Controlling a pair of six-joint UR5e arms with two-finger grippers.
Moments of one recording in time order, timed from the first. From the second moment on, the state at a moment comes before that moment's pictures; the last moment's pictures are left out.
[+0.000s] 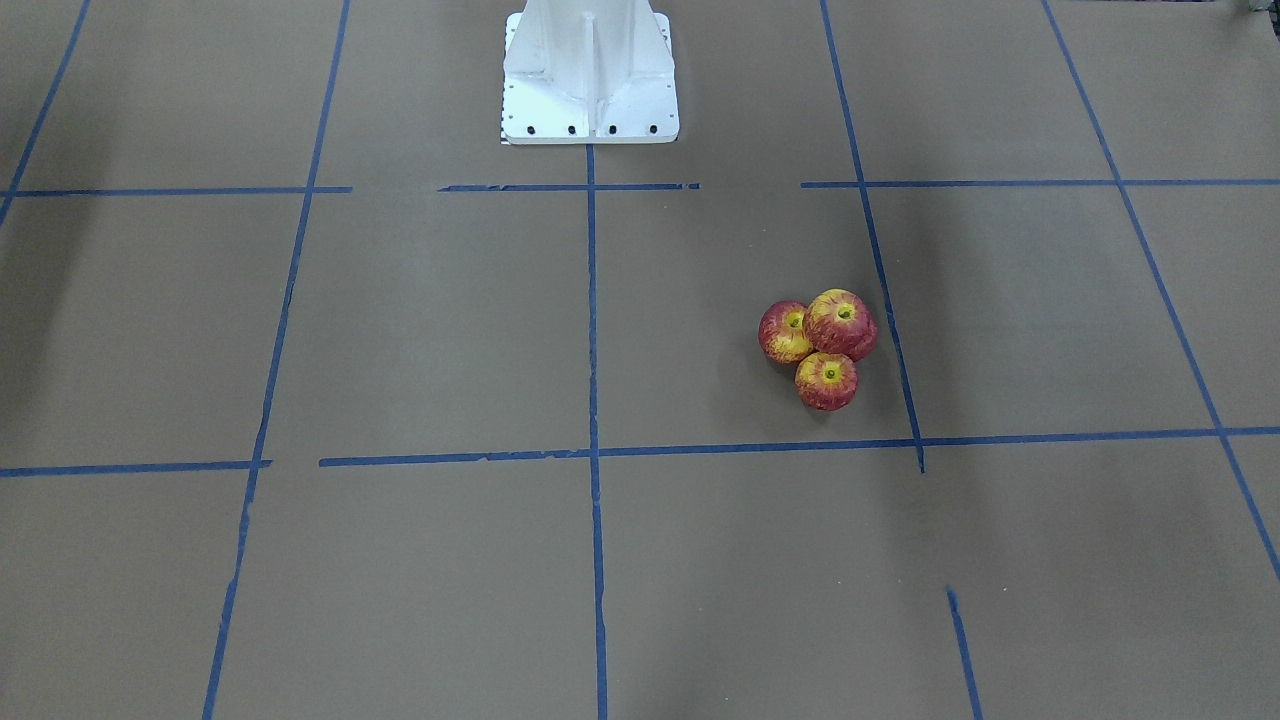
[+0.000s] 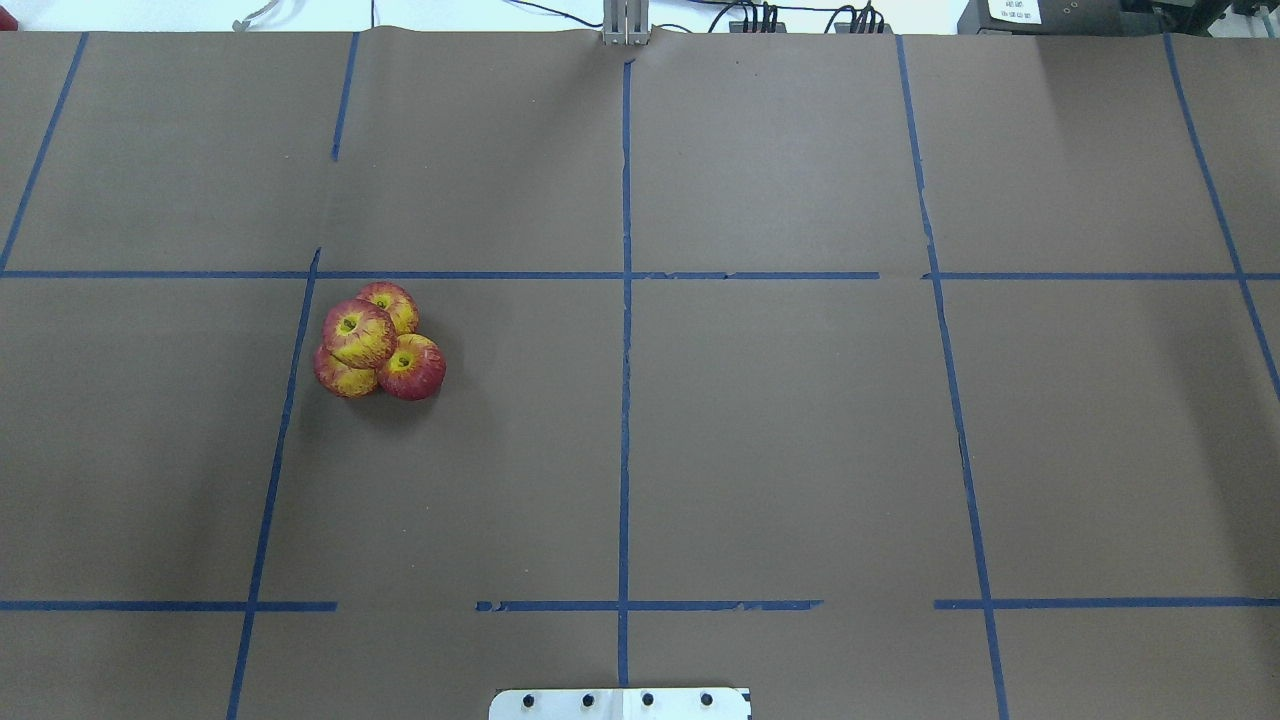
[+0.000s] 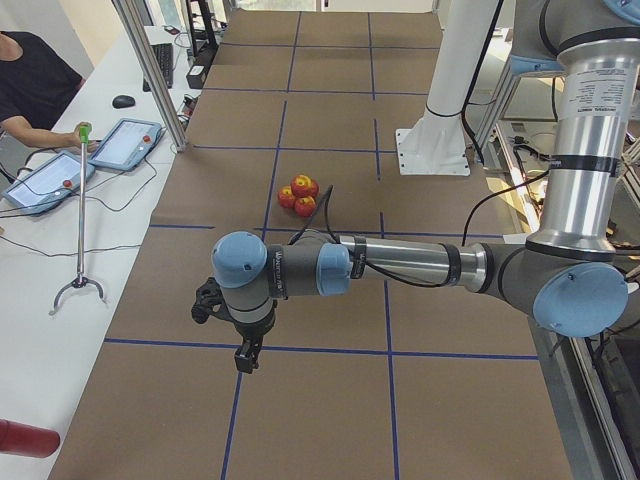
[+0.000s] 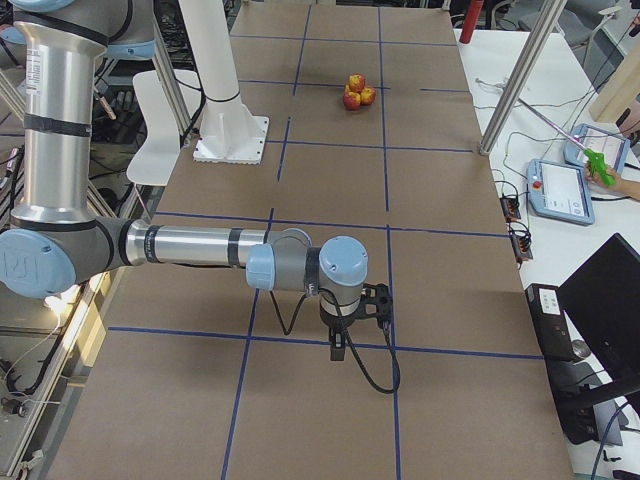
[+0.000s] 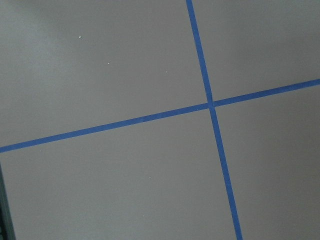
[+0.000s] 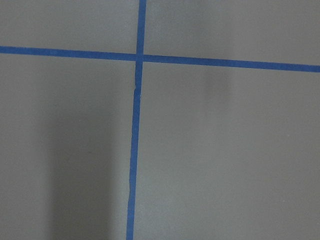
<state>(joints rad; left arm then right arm) -1.68 -1.63 -1.59 -1.43 -2.31 0.33 1.59 -1.71 1.71 -1.58 2.29 -0.06</state>
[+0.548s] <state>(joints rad) -1.69 -1.59 -1.60 -1.44 -2.32 0.34 1.59 -1.71 1.71 -1.58 2.29 -0.06</state>
